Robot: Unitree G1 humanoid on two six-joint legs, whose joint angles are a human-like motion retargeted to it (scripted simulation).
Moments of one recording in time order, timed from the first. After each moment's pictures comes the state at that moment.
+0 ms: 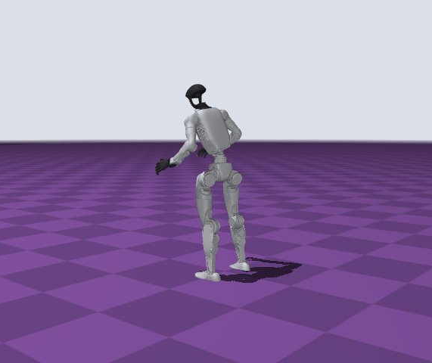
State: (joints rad) left arm 0.07 0.52 -0.04 0.15 0.02 -0.19 0.38; right arm -0.11 -0.64 0.33 0.07 -0.47 -0.03 -0.46; waist 0.14 -0.16 0.32; left_leg 0.06 0.03 0.23 -0.09 -0.09 -0.19; right_leg -0.14 -0.15 -0.02 0.10 0.08 0.26
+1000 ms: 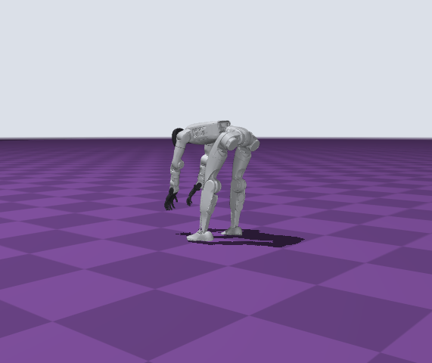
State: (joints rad) left arm -1.90 0.55 -1.31 1.32 0.01 -0.08 0.40; right arm -1.94 -0.42 1.40 1.36 -0.41 0.07 -0.44; waist -0.09 -0.03 0.52; left_leg -1.57 0.06 0.04 0.23 0.23 -0.26; right_leg -1.57 -0.16 -0.20 0.26 0.32 0.26
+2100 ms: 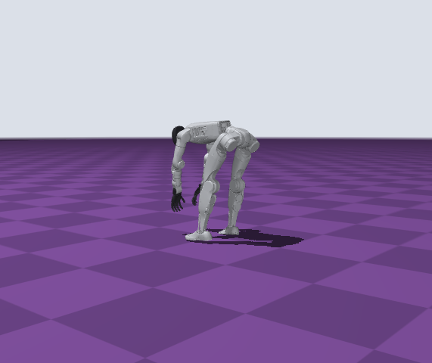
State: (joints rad) left arm -1.80 0.58 -1.39 1.26 0.07 -0.16 0.32; right arm -1.81 -0.47 1.40 1.26 -0.48 0.02 -0.46; waist -0.11 -0.06 0.52; left_leg -1.57 0.05 0.09 0.24 0.25 -0.26; right_leg -1.57 -0.17 -0.21 0.25 0.38 0.26
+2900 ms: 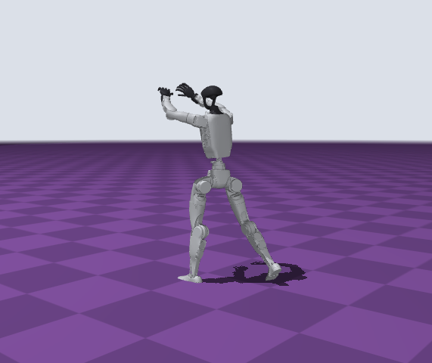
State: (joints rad) left arm -1.81 1.04 -1.08 0.47 0.13 -0.12 0.17; right arm -1.87 -0.89 1.20 0.56 -0.71 0.12 -0.40; waist 0.27 -0.12 -0.03; left_leg -0.13 0.12 0.39 -0.07 0.11 -0.20; right_leg 0.09 -0.31 0.01 0.42 0.05 0.22
